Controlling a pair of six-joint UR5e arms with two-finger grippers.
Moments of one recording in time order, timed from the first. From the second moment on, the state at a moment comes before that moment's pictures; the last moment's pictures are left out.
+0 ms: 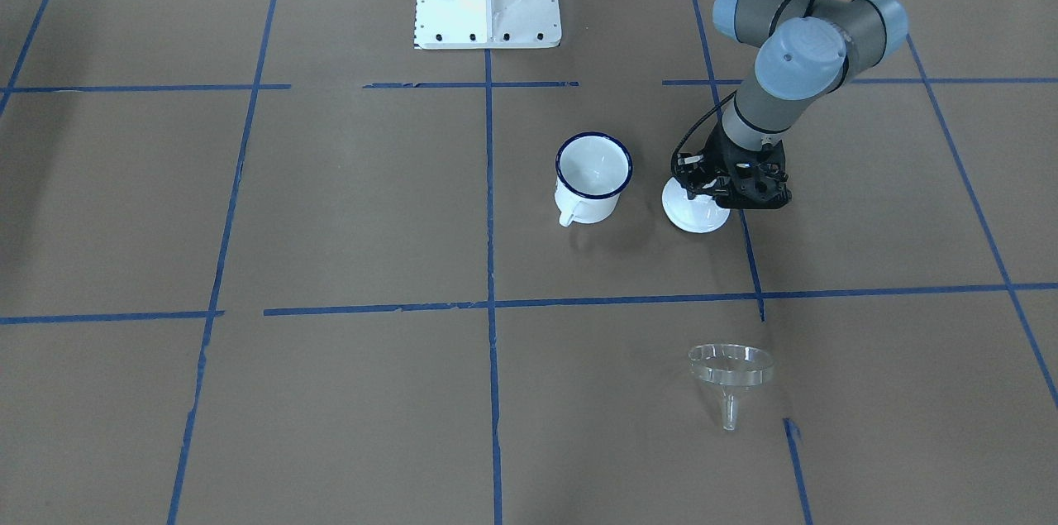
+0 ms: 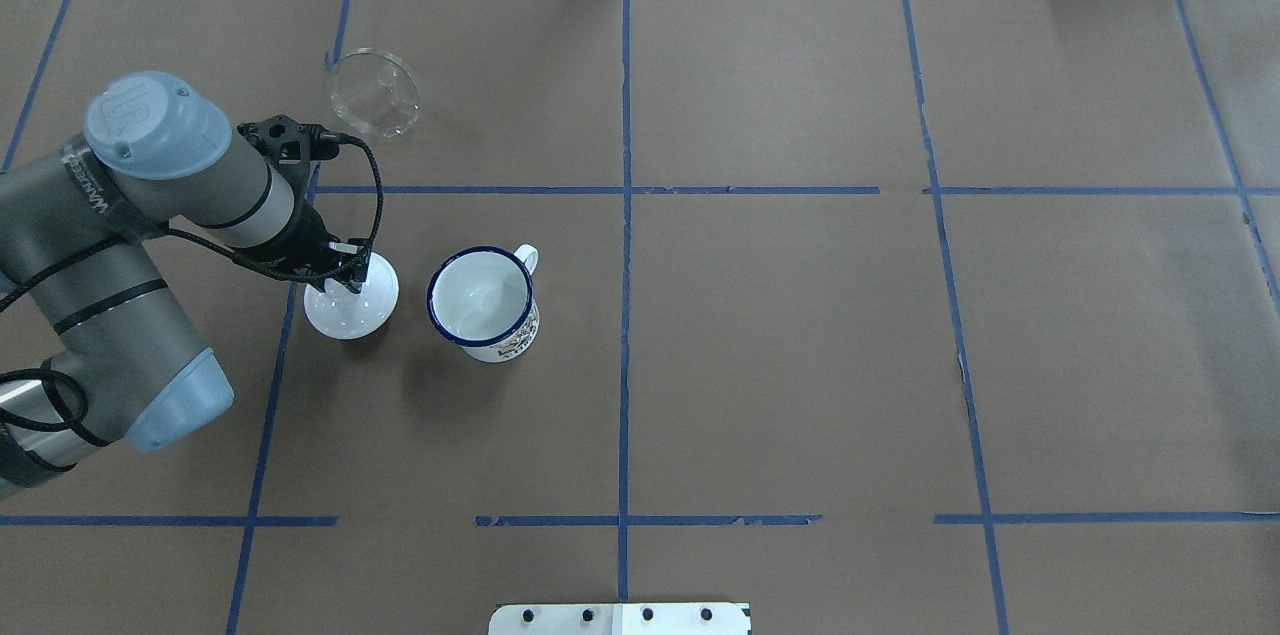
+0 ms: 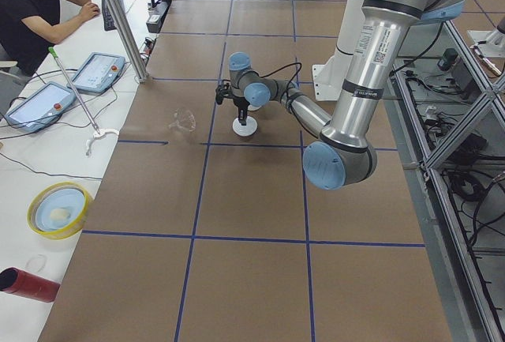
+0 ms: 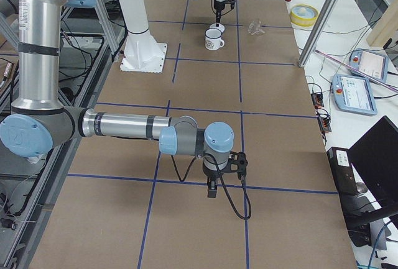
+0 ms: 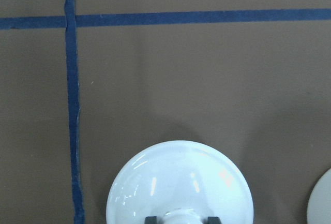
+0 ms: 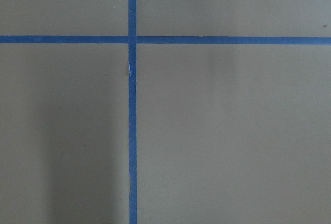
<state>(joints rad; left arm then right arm) -0.73 -1.90 -1.81 -1.70 -2.08 -0.99 1.57 -1.68 1.66 -1.57 2.29 0.01</state>
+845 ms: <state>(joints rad) -0.77 -2.09 -2.04 -1.23 -2.13 -1.01 1.57 -1.68 1.66 -1.57 2.29 0.01</state>
